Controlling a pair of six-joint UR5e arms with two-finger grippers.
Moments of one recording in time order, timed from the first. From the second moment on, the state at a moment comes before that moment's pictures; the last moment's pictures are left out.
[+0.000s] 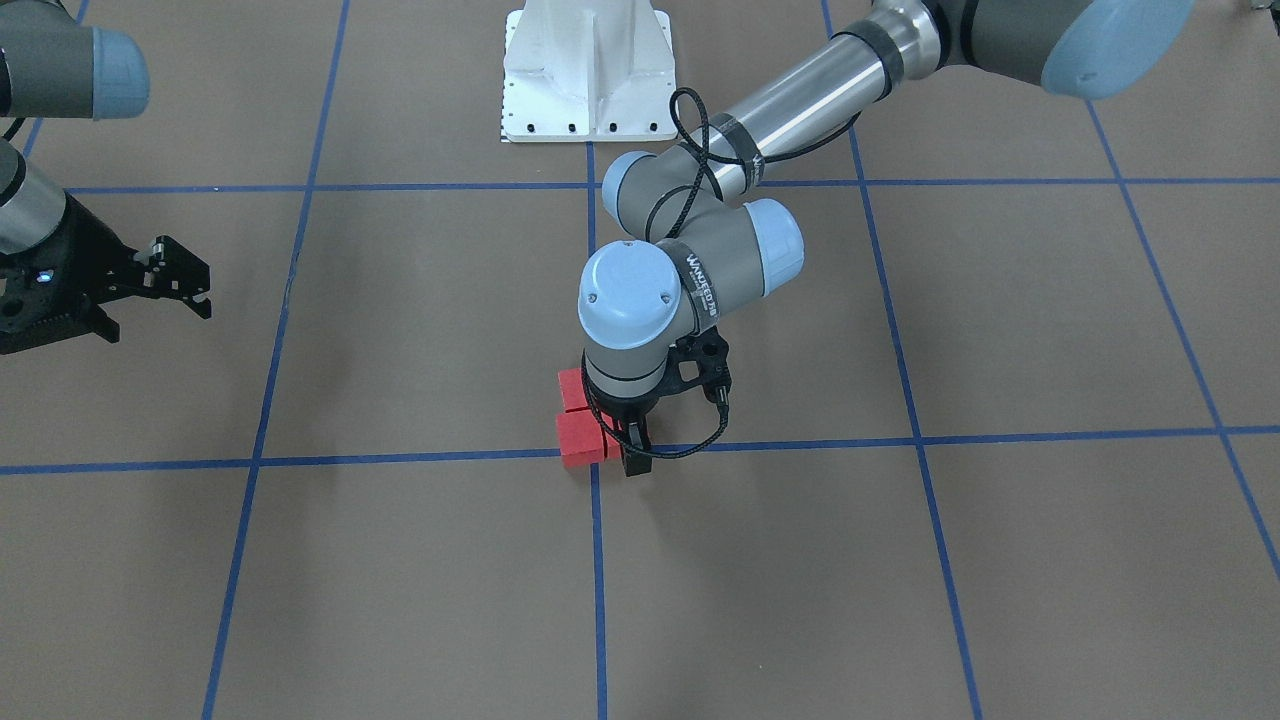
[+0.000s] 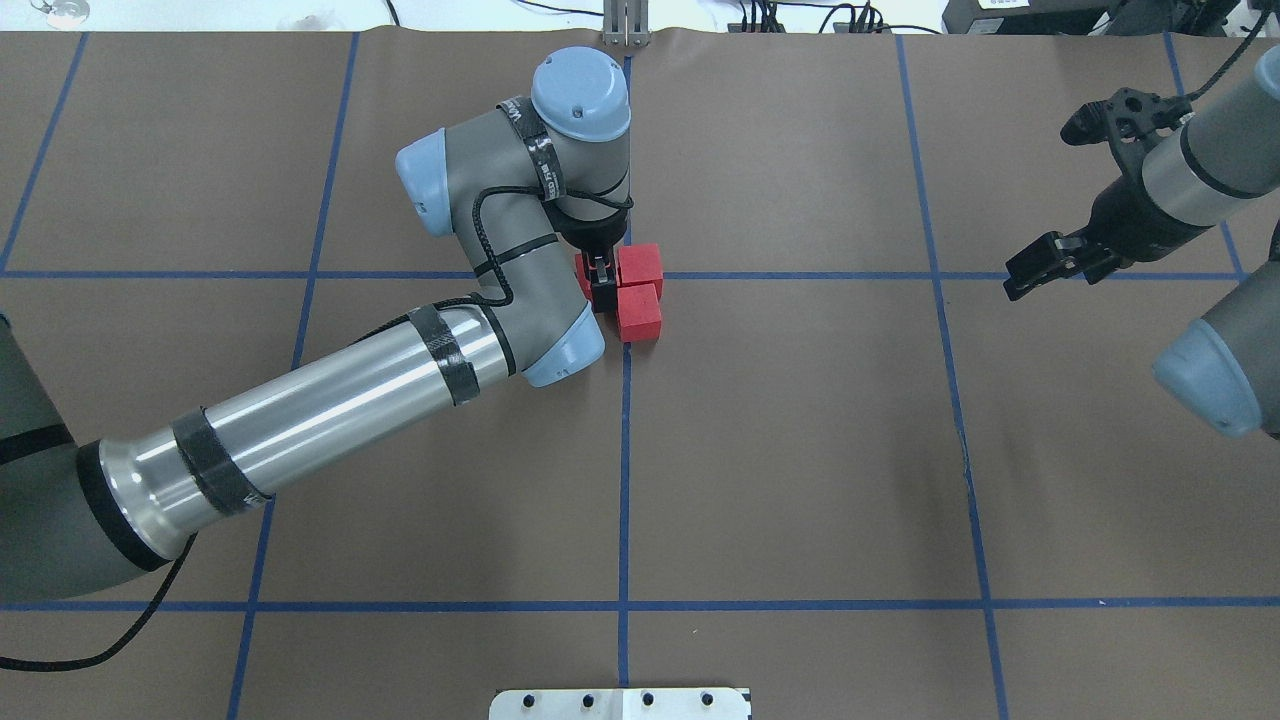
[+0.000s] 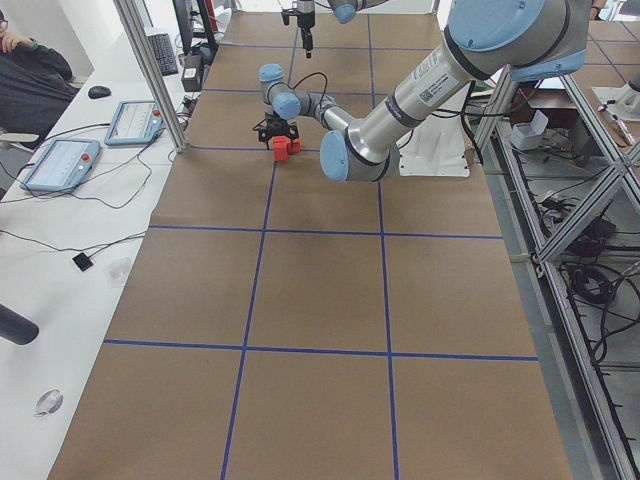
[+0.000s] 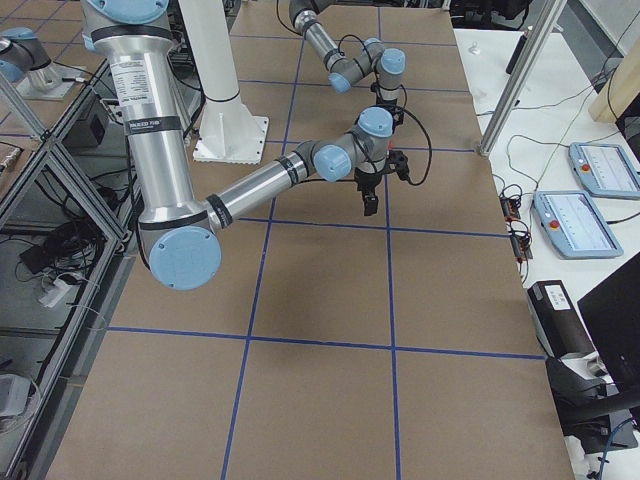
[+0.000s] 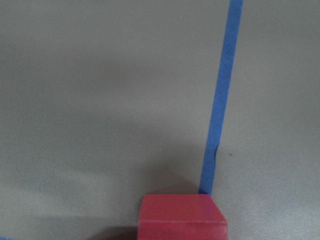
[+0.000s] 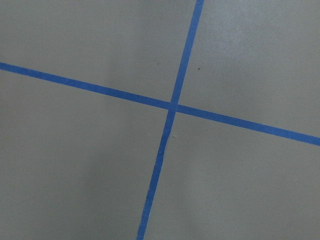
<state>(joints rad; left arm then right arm) -0.66 -2.65 -1.00 -1.76 -2.01 -2.80 1.02 -1.39 1.89 -1.52 2.25 0.53</state>
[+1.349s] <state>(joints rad) -0.74 -2.55 -1.26 -1.47 -2.09 -2.41 1.02 -1.37 1.91 -1.53 2.24 0.53</state>
